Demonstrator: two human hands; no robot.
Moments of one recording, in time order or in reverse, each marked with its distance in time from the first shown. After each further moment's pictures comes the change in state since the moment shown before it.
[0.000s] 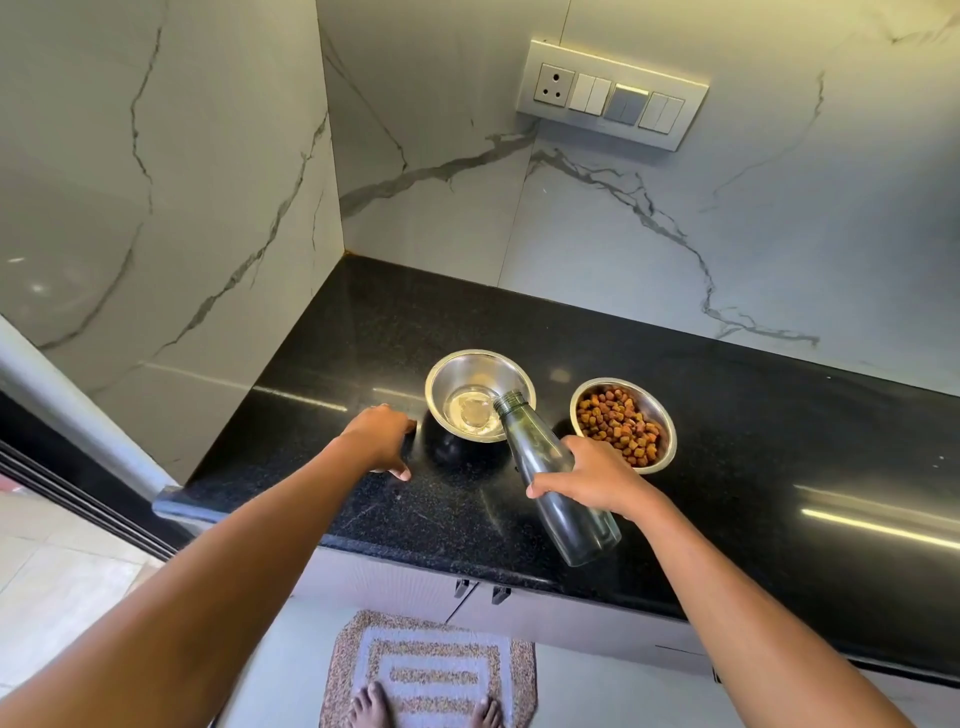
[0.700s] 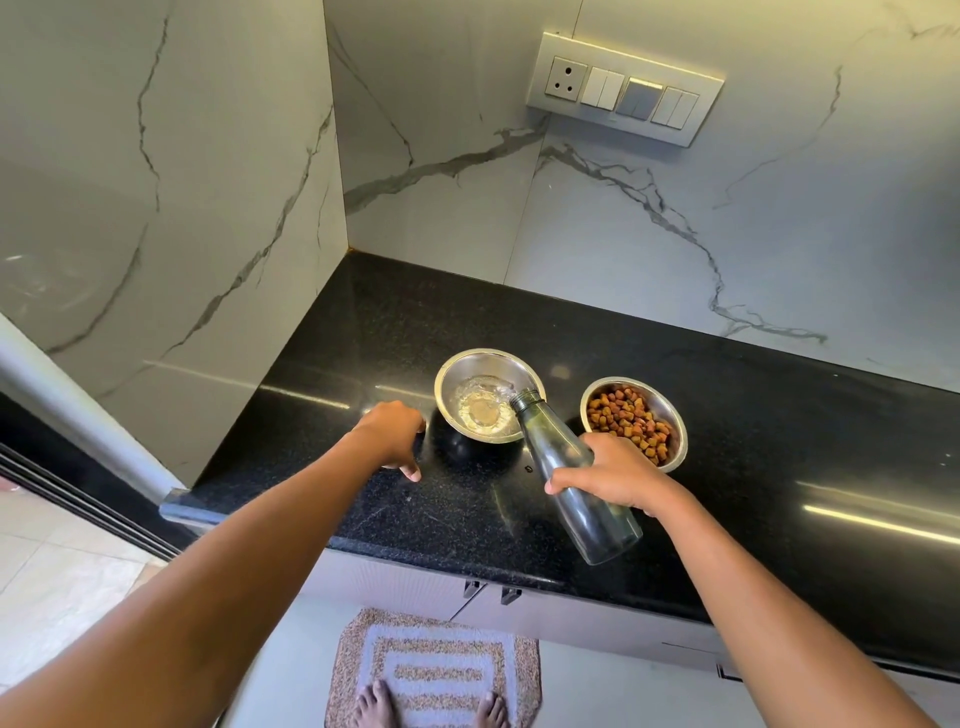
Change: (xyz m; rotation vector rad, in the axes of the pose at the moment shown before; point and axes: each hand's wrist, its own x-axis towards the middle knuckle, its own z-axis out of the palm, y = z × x) left_hand 0.010 -0.003 -0.003 0.024 -0.017 0.040; right_hand -0.001 -0.003 -0.010 0.037 -0.027 0.007
